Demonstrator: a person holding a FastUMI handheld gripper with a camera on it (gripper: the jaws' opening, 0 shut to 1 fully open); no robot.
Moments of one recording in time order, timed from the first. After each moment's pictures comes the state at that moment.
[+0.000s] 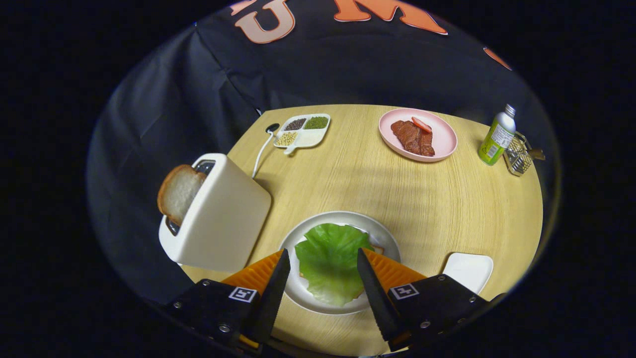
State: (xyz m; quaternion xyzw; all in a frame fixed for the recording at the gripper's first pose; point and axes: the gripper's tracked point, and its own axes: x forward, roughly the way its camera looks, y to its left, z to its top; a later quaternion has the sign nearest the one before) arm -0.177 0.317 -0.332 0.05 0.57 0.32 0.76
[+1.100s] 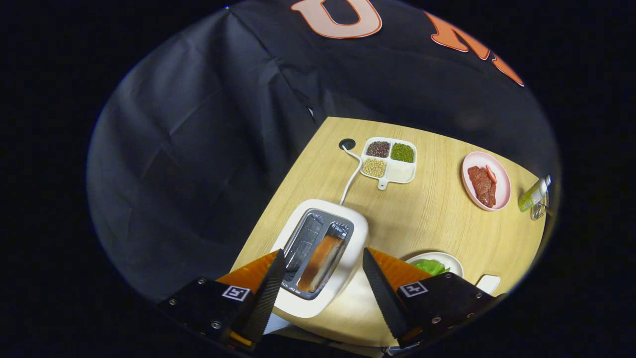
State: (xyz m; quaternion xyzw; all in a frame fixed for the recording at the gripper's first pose) arm -0.185 0.492 -0.229 0.02 0.60 0.37 0.71
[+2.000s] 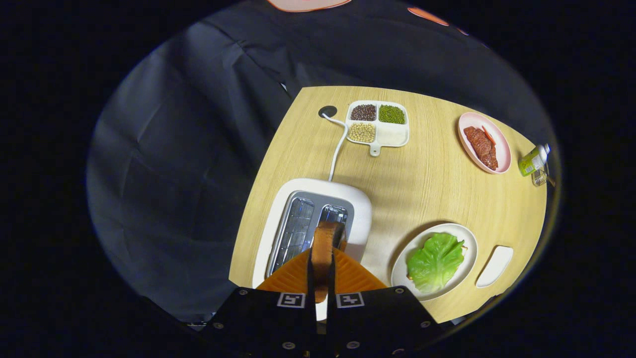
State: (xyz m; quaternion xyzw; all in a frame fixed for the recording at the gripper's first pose) arm -0.200 0.501 -0.253 0.05 0.67 0.32 0.67
